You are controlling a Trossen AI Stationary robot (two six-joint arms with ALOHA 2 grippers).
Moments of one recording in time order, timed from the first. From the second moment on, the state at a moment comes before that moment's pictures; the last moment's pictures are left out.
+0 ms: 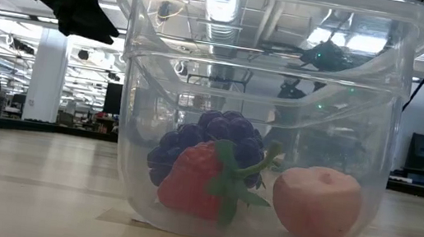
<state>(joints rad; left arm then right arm) 0.49 0.50 0.47 -0.32 -0.03 -0.03 -0.38 1.64 0.59 0.35 0.00 0.20</state>
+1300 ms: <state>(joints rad) 0.52 0.50 0.47 -0.32 -0.01 -0.06 -0.38 1.64 0.81 -0.08 0.01 0.30</state>
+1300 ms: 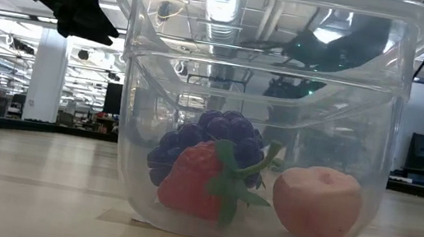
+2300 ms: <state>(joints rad) 0.52 0.50 0.47 -0.35 0.00 -0.04 -0.28 1.78 1.04 -0.33 0.08 0.78</state>
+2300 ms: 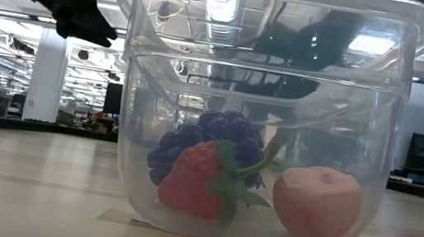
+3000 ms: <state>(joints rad) 0.52 0.50 0.47 -0.35 -0.01 0.00 -0.45 1.62 1.04 -0.31 -0.23 0.67</state>
